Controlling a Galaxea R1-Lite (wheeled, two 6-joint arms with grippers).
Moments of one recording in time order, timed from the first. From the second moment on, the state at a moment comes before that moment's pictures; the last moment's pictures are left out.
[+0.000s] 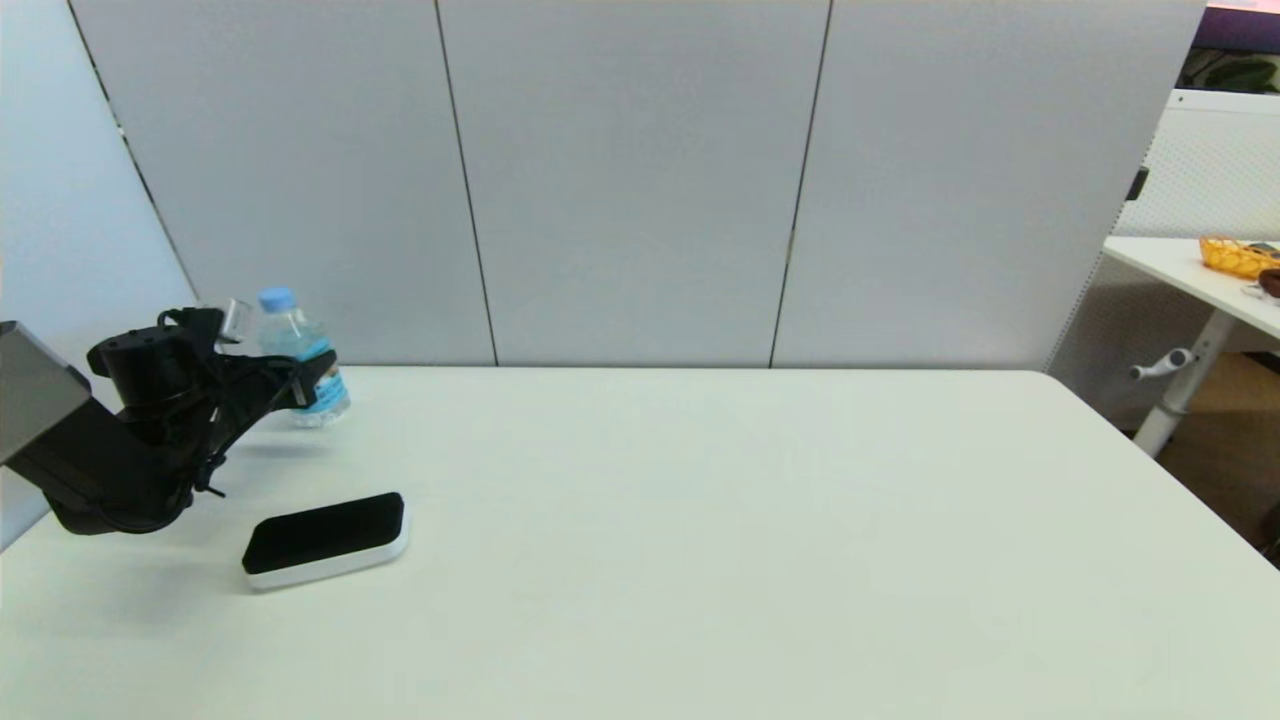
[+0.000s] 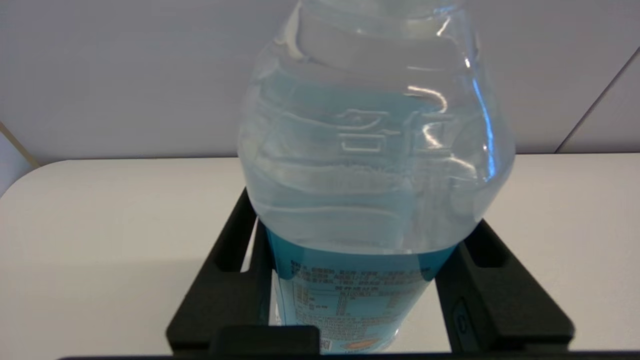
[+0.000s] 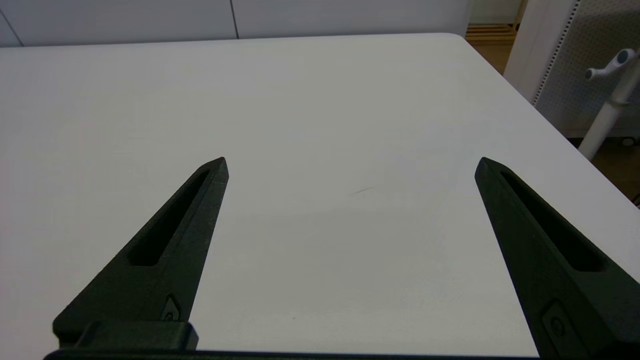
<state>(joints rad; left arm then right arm) 0.25 2.25 -1.01 -1.12 -0.35 0.02 -0.01 0.00 0.00 0.00 -0.02 0.02</state>
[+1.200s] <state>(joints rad) 0.15 1.64 -0.83 -0.79 -0.34 0.00 -0.01 0.00 0.00 0.00 -0.02 0.02</state>
